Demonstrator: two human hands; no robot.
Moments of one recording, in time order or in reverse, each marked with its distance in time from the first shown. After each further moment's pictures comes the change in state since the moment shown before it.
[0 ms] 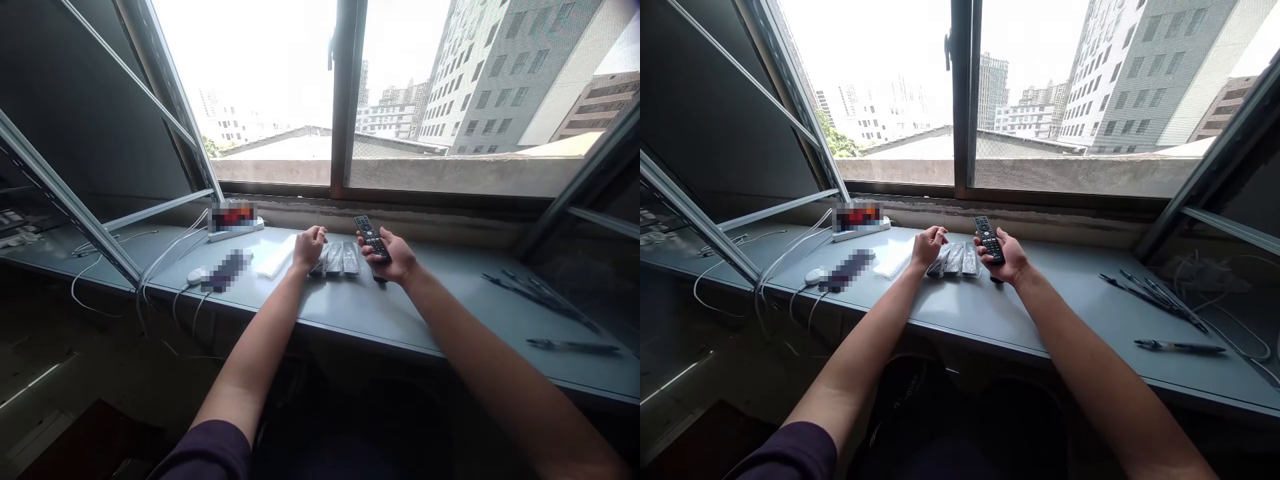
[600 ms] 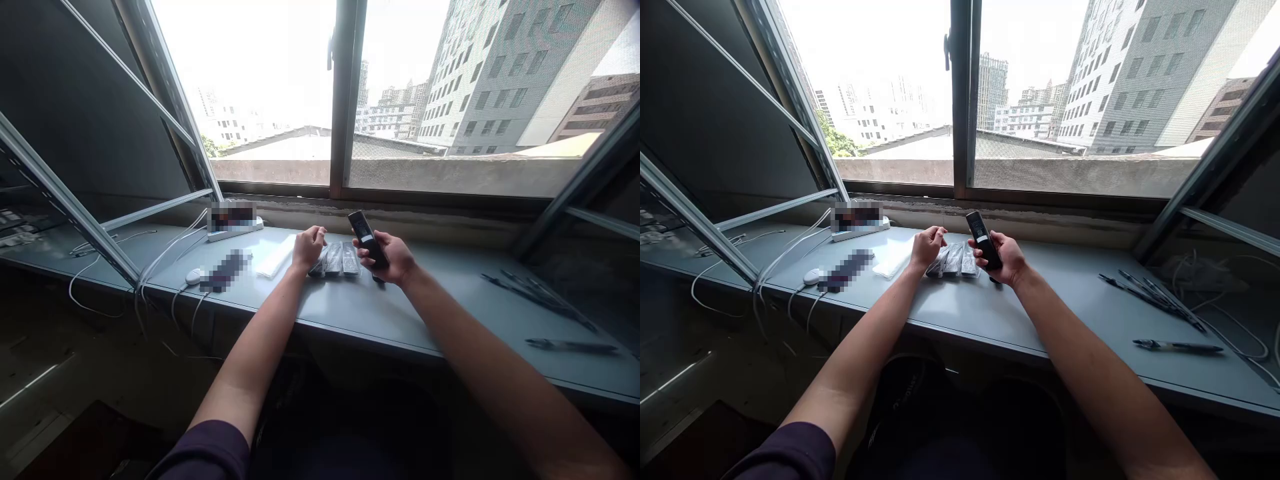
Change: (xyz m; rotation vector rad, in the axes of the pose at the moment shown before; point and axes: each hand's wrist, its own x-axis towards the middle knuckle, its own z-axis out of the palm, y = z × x) left_hand -0.002 0.006 -0.002 0.019 -0.001 0.019; right_hand -0.006 0.006 0.008 -0.068 -0.032 -0.021
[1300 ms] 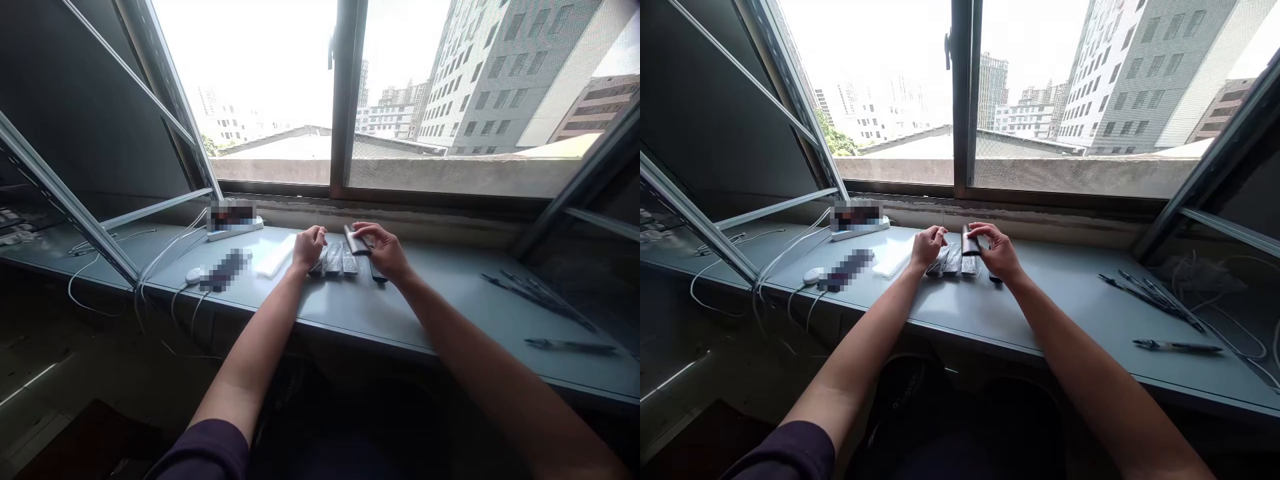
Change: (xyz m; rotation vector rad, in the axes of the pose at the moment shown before) left_hand 0.001 -0.001 0.002 0.035 -0.002 0.008; right_hand 0.021 0.018 -0.020 -0.901 -0.074 -0.911
